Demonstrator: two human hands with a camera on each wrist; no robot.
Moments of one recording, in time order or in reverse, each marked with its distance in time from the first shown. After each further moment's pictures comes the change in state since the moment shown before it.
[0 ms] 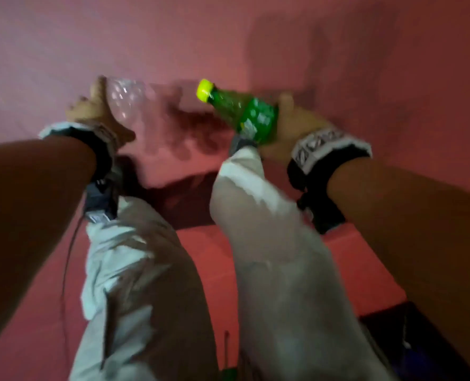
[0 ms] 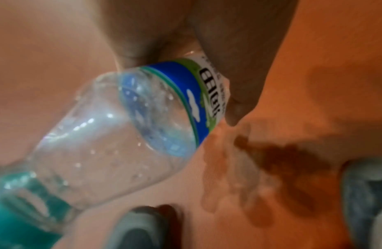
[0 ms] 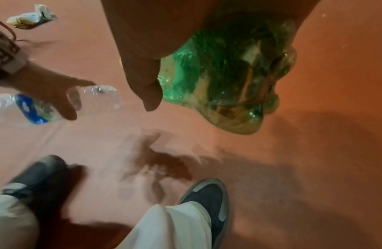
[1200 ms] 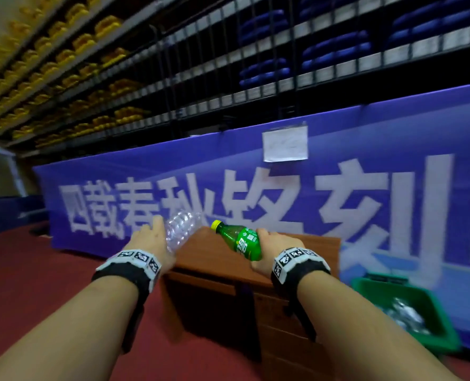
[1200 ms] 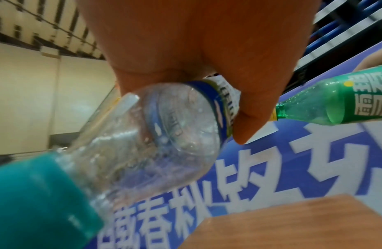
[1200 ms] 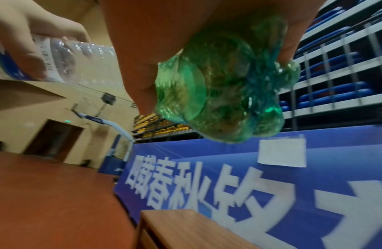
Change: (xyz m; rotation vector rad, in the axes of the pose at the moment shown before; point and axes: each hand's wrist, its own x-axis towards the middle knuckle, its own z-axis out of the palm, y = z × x) left_hand -1.164 0.187 -0.031 0.669 0.205 2.658; right_hand -1.084 -0.052 0.132 0.802 1.034 2.116
